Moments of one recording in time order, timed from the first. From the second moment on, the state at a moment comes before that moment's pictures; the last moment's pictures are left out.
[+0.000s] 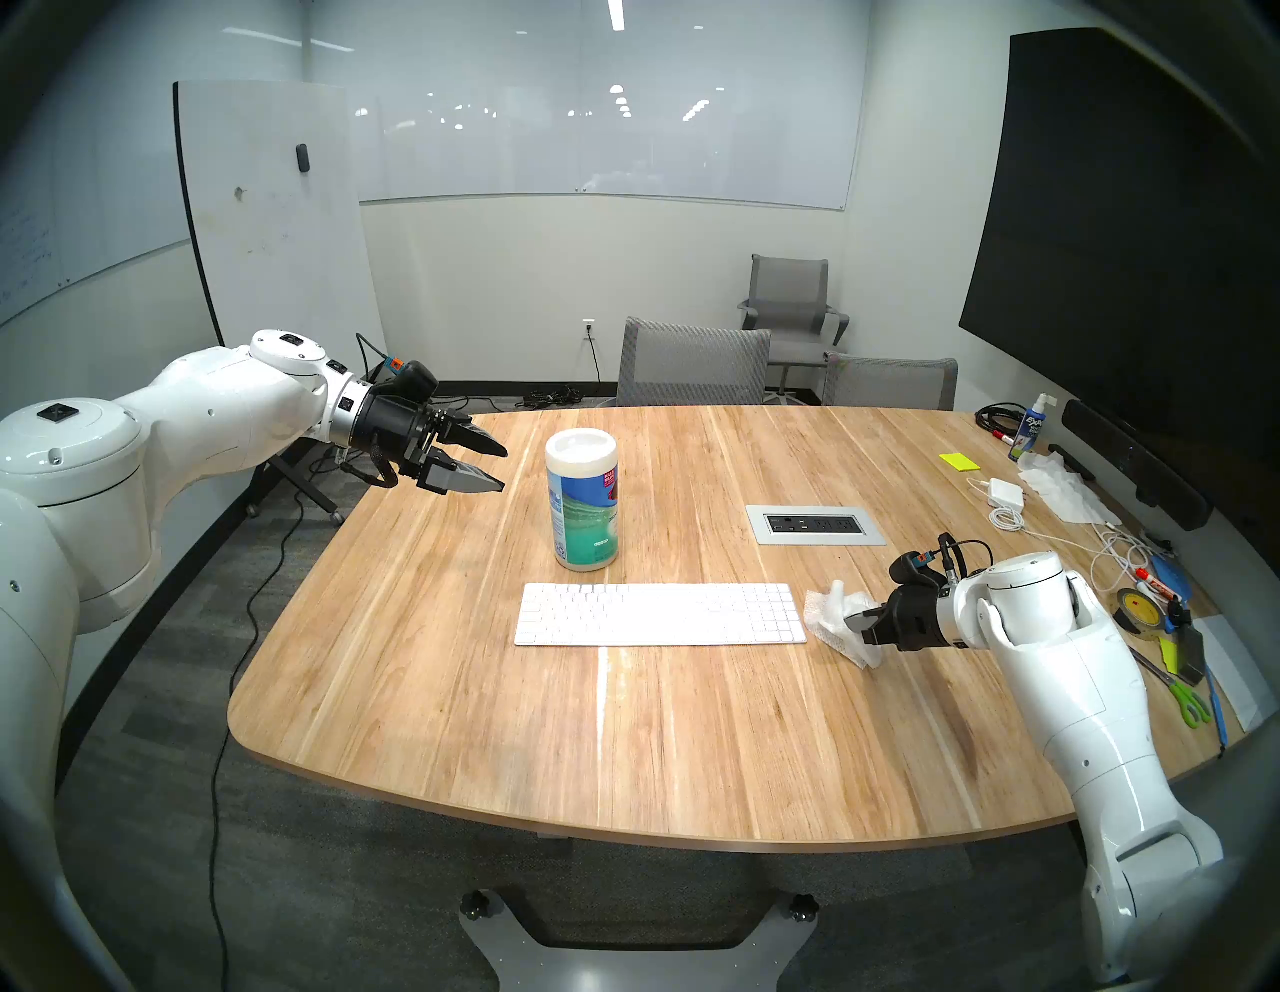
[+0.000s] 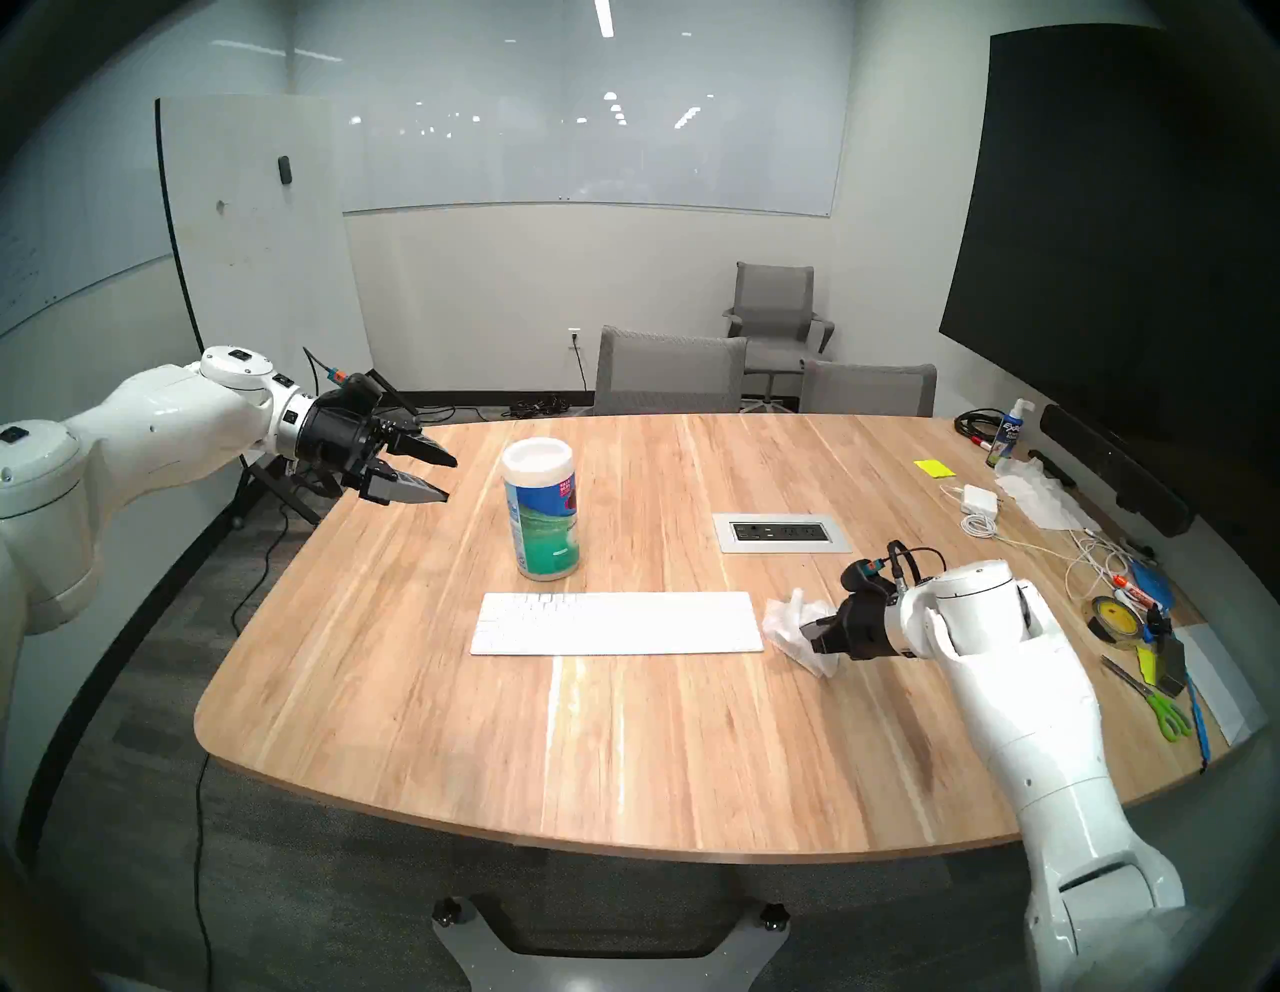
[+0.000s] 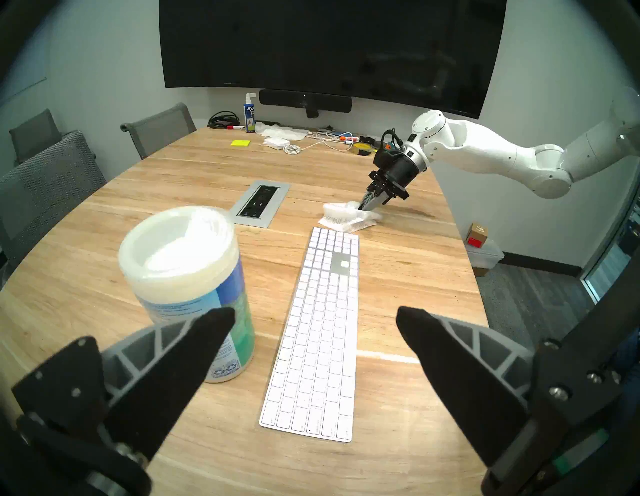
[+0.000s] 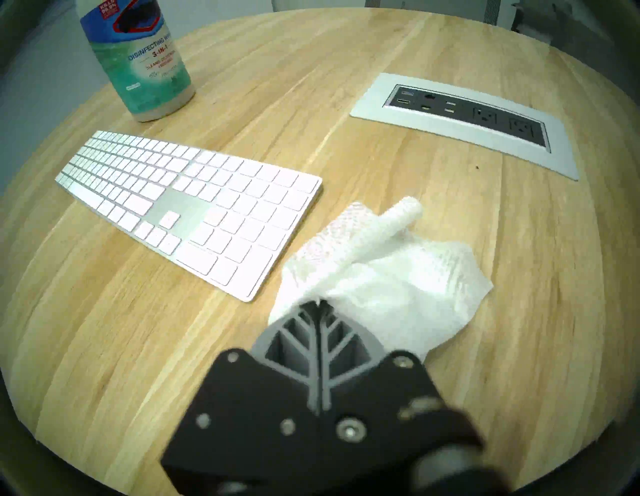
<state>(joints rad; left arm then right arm) 0.03 -0.95 0.30 -0.49 -1.35 -0.08 -1.48 -1.27 -1.00 1.53 -1.34 0.08 0.76 0.83</state>
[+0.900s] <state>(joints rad) 0.03 -0.95 0.30 -0.49 -1.35 -0.08 -1.48 -1.19 -1.04 1.50 -1.24 0.05 0.73 0.79</state>
